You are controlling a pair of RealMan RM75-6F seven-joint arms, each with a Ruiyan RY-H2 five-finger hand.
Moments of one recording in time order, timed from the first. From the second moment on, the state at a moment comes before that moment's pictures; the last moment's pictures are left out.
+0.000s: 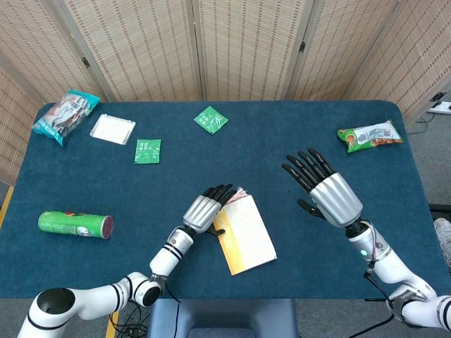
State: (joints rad) left arm -0.90 -1.98 -0.23 -1.04 1.26 0.89 0.20; right arm 0.55 -1.23 0.11 -1.47 -1.71 1.39 -0.04
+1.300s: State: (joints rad) left arm -0.49 -1.44 -0.17 -1.43 1.25 1.26 0.06; right arm 0.35 -1.16 0.02 -1.49 -1.59 1.42 -0.11
